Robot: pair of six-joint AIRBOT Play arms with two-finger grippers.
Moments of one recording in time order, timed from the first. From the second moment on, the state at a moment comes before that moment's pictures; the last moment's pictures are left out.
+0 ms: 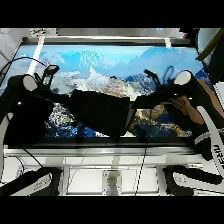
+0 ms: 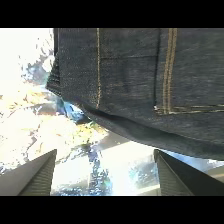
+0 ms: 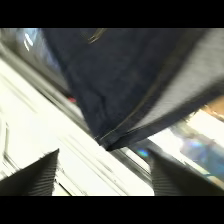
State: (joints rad) left arm -0.07 -1.17 1.15 1.41 -1.19 -1.31; right arm 0.08 -1.33 1.15 -0.83 1.39 1.27
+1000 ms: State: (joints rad) left arm -0.07 -1.12 1.15 1.41 -1.19 -1.38; right arm 0.19 -1.55 0.87 -0.58 0.95 1.19
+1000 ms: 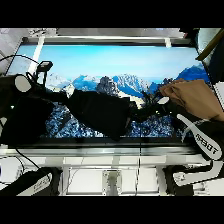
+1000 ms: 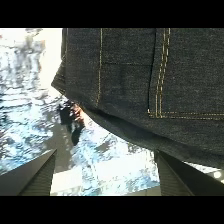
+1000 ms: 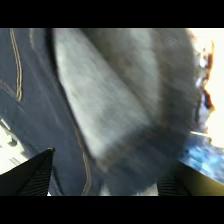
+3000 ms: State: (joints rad) left arm -0.07 -1.12 1.15 1.40 -1.19 -1.43; right arm -0.79 -1.40 1.55 -1.17 1.59 1.38
